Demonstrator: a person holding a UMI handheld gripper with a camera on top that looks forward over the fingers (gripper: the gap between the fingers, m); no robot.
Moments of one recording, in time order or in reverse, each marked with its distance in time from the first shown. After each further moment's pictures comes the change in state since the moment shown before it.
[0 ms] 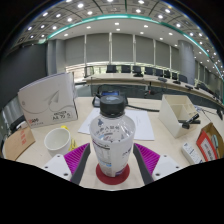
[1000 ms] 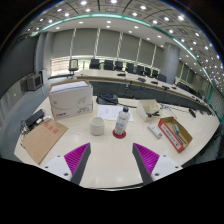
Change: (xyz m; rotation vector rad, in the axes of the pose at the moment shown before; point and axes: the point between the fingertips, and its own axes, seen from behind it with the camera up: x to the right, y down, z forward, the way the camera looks) arm -0.132 -0.016 -0.338 -0.102 0.257 -0.015
